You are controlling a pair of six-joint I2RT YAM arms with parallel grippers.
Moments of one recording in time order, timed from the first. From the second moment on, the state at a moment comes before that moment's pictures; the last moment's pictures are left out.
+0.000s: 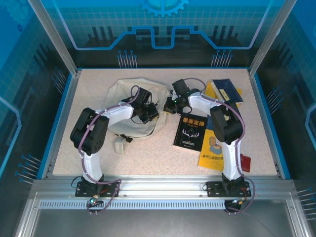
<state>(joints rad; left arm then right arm) -0.44 1.90 1.23 -0.34 0.31 -1.04 0.44 2.11 1.53 -0.48 -0.41 0.67</state>
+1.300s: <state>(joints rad) -0.44 1.50 1.01 -0.76 0.10 -0.60 0.44 2.13 1.55 -0.49 -0.30 0.73</state>
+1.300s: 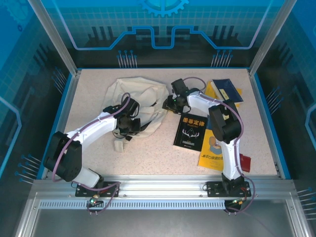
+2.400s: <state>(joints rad) -0.44 1.60 1.06 -0.63 0.31 -0.59 0.50 1.90 1.10 -0.11 -0.53 1.08</state>
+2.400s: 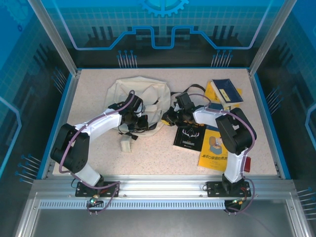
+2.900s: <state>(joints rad) -0.44 1.58 1.09 -0.68 0.17 -0.54 0.43 1.97 1.31 -0.28 -0.42 0.89</state>
